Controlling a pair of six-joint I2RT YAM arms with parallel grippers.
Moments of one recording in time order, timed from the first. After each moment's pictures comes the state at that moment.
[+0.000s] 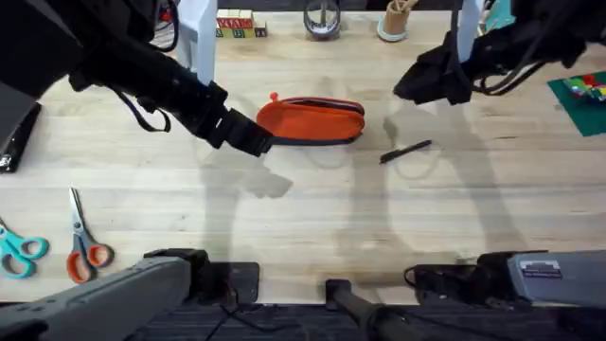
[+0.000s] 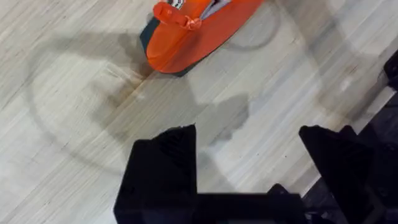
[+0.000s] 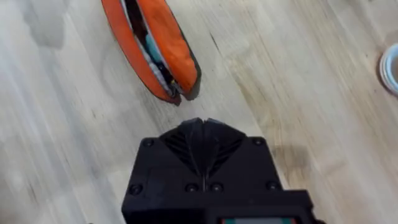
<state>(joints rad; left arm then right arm) 0.00 1.33 1.20 -1.29 0.50 0.64 0.04 1.54 1.21 -0.86 -0.62 -0.99</state>
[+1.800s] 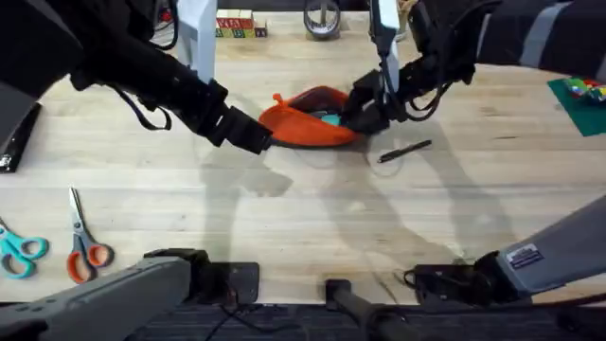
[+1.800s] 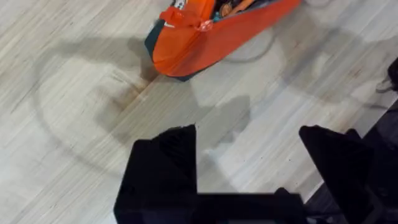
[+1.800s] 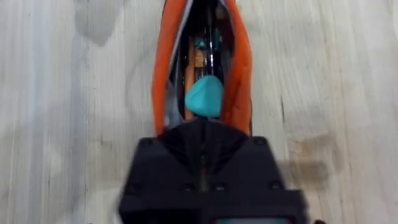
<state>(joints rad) 0.00 1.33 1.19 -1.26 0.50 0.64 0.24 1.82 1.21 -0.71 -0.73 -1.13</state>
